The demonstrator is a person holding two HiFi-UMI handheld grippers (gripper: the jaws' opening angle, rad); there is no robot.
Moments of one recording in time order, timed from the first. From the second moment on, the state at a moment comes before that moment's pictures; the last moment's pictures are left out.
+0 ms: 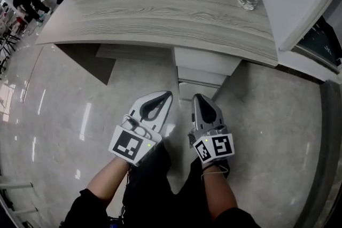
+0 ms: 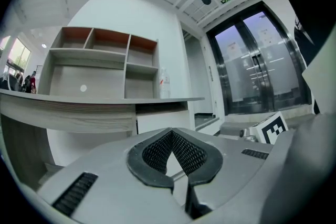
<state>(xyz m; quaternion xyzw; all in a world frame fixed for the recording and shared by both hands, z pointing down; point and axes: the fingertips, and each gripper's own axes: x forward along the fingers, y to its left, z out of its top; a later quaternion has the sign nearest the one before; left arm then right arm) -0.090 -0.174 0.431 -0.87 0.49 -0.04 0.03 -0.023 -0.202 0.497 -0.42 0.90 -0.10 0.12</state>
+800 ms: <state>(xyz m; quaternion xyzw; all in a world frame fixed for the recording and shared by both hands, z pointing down) -0.111 -0.154 0.465 -0.86 0.50 -0.07 0.05 0.004 -0.291 0.539 -0.32 0.83 -0.24 0.39</state>
